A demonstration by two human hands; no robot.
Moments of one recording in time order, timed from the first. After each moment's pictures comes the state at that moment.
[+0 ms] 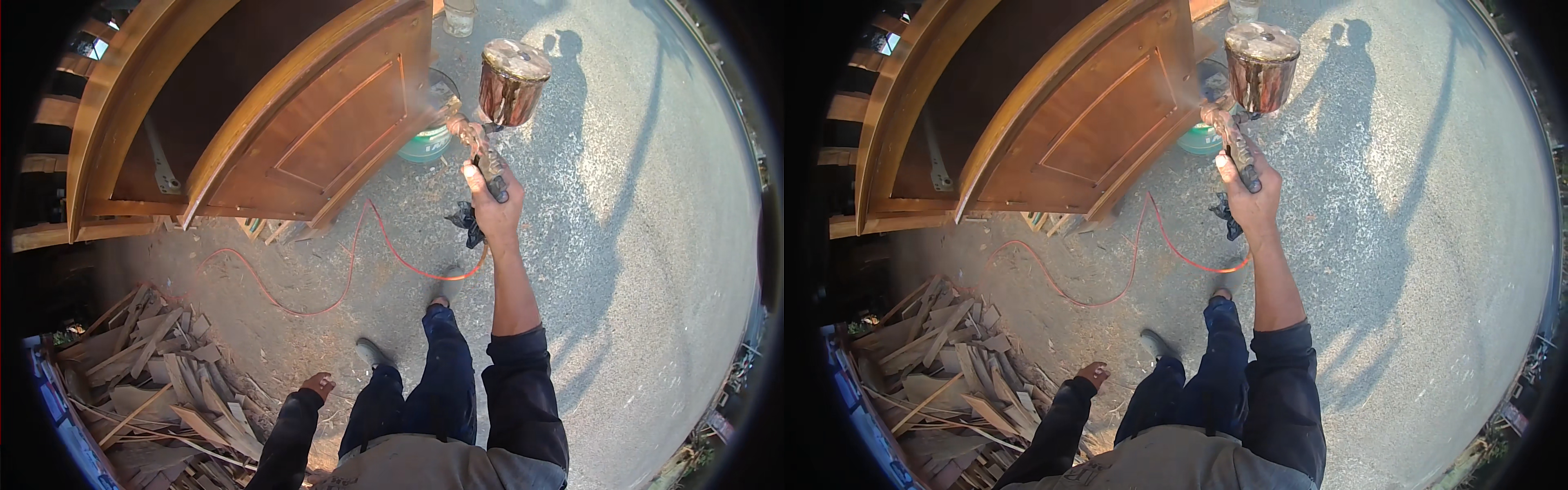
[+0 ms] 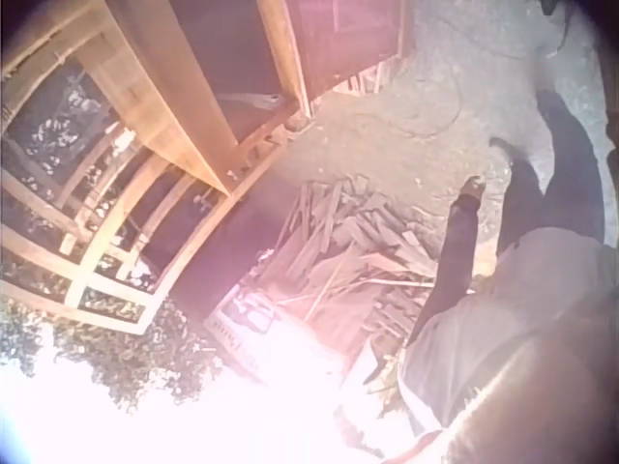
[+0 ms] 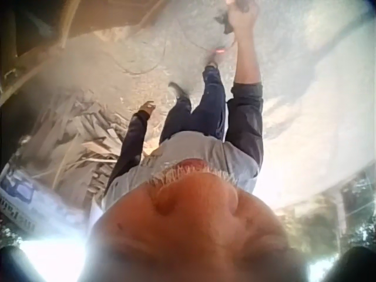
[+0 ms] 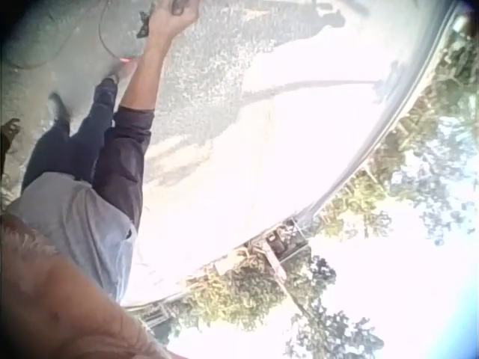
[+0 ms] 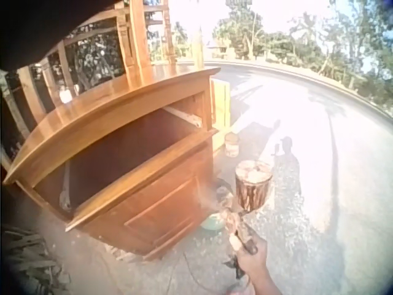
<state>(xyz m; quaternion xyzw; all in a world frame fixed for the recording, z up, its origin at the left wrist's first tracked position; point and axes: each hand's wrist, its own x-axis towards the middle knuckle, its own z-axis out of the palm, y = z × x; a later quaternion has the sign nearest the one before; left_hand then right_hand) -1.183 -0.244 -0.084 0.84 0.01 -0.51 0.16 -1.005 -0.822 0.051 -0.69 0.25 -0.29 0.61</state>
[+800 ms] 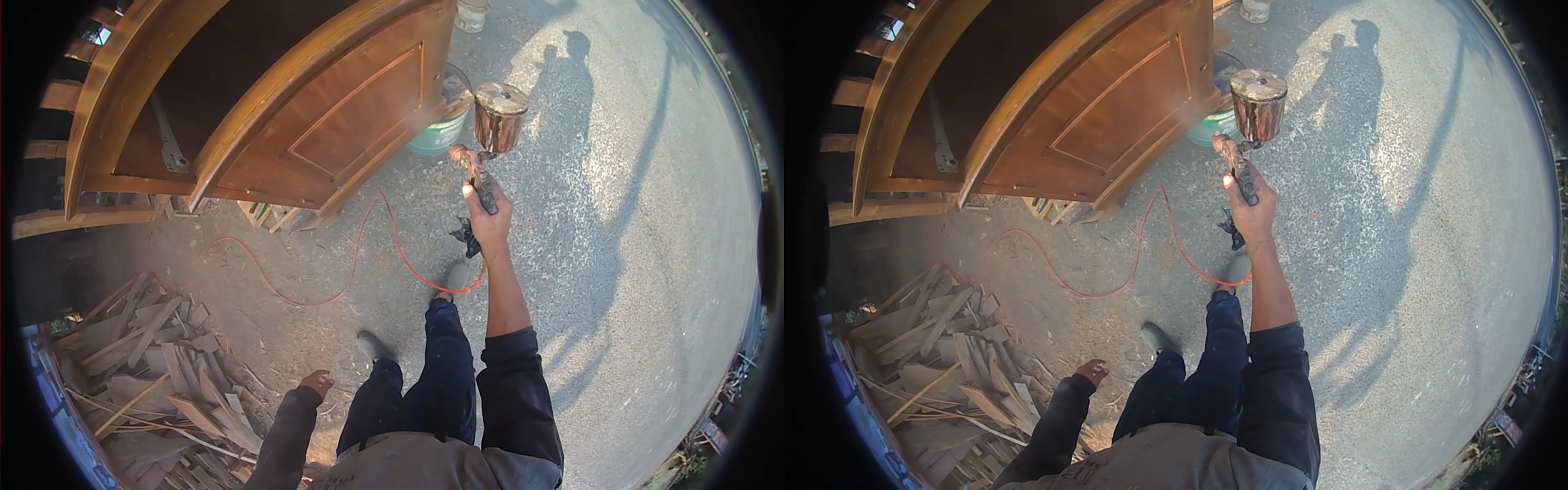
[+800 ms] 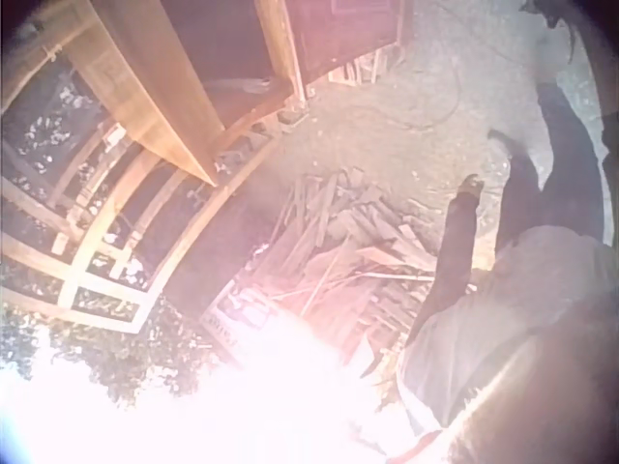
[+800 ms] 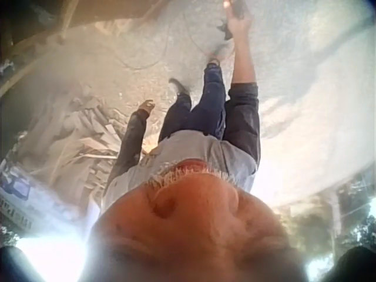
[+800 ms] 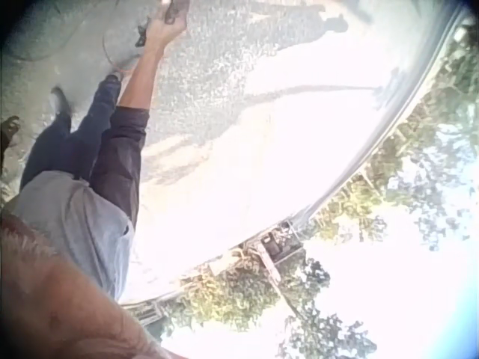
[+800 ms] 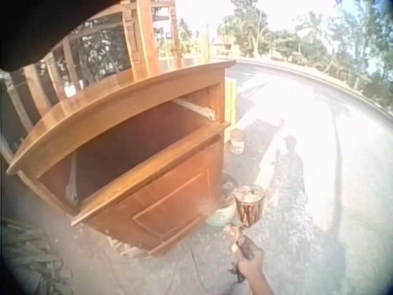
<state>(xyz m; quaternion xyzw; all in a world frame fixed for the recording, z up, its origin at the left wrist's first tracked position) -1.192 -0.225 -0.079 0.84 0.04 -0.52 0.15 -1.023 -0.795 -0.020 -0.73 0.25 -0.29 0.56</state>
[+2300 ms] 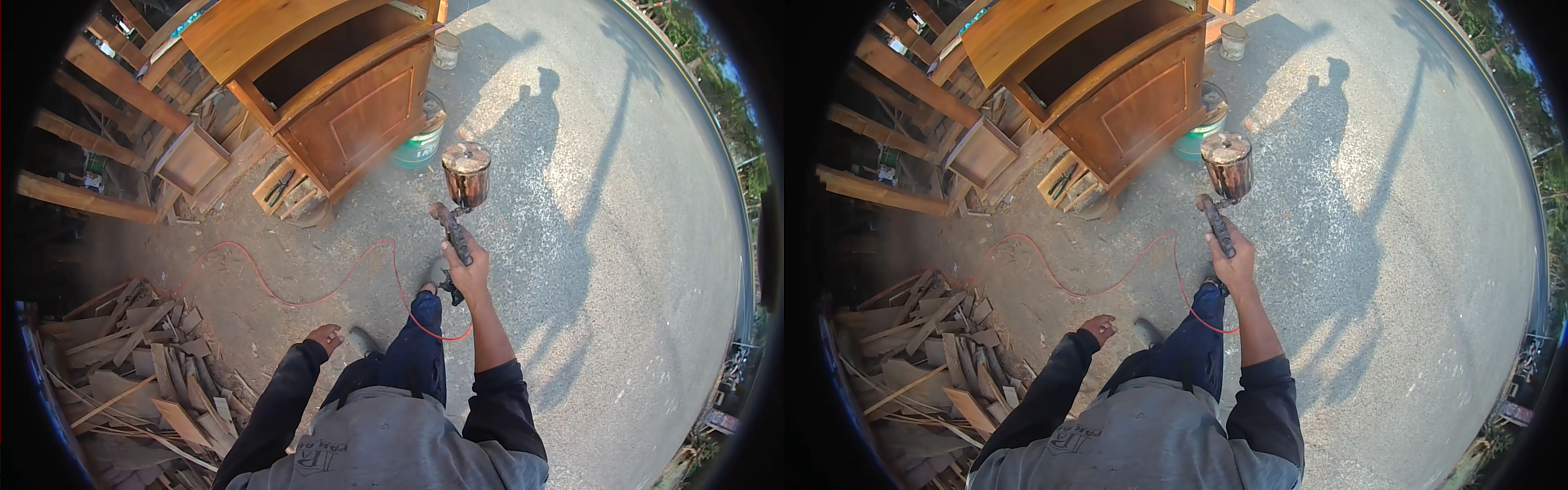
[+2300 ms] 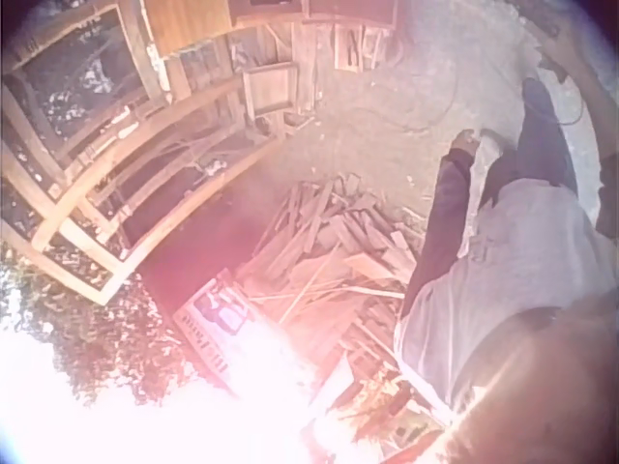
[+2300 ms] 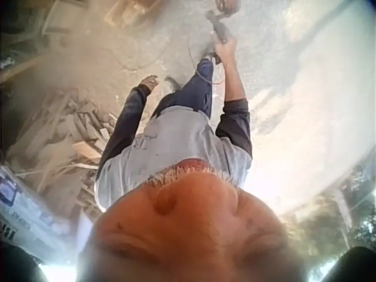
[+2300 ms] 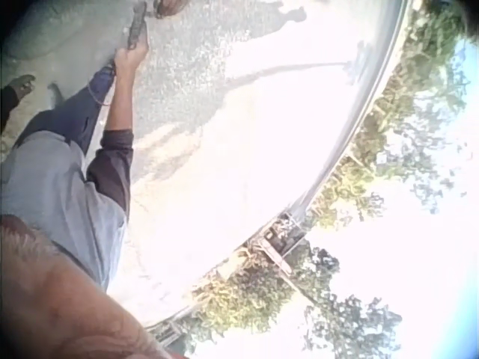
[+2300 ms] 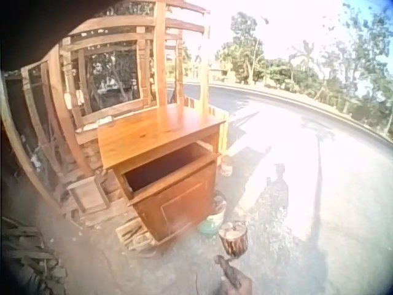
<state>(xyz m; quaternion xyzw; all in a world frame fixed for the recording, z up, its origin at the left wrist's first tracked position) -1.193 -0.249 -0.014 0.86 -0.16 -0.42 0.25 -1.221 -0.660 0.119 -0.76 0.26 -0.22 0.55</state>
